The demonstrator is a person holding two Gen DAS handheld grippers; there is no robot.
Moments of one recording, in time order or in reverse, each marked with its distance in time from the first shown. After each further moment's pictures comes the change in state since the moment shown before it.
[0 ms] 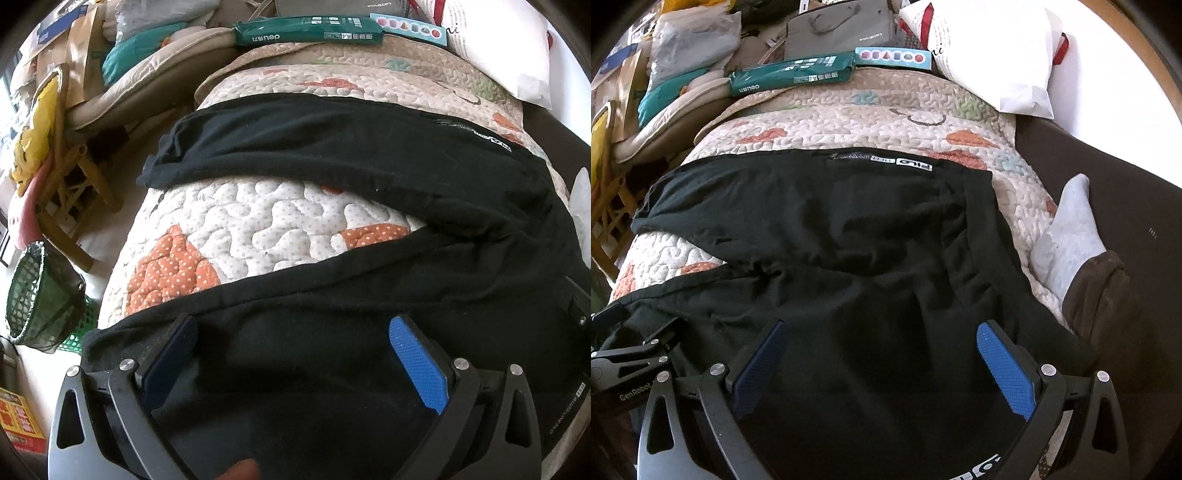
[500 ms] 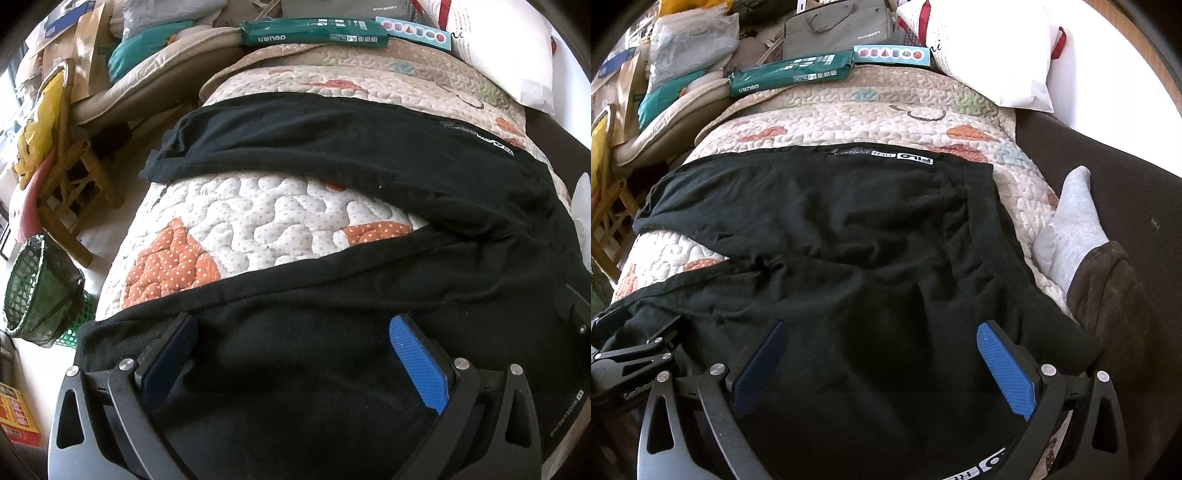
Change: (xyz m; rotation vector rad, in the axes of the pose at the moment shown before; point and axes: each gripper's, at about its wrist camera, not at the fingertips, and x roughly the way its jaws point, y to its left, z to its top) left arm 0.001 0.000 -0.003 -0.017 -0.021 0.004; right arm 0.000 0.000 -0.006 0.011 0.004 0.013
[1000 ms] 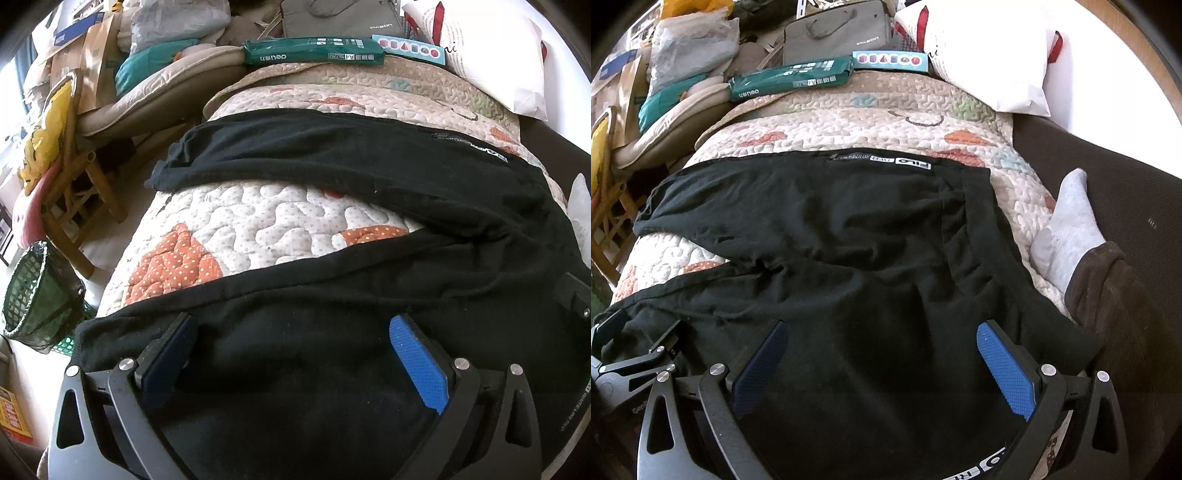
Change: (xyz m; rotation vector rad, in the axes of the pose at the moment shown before) left arm -0.004 -0.001 -0.013 0.005 -0.087 0.007; right arm -0.004 0.002 -0.002 0.000 -0.034 -0.006
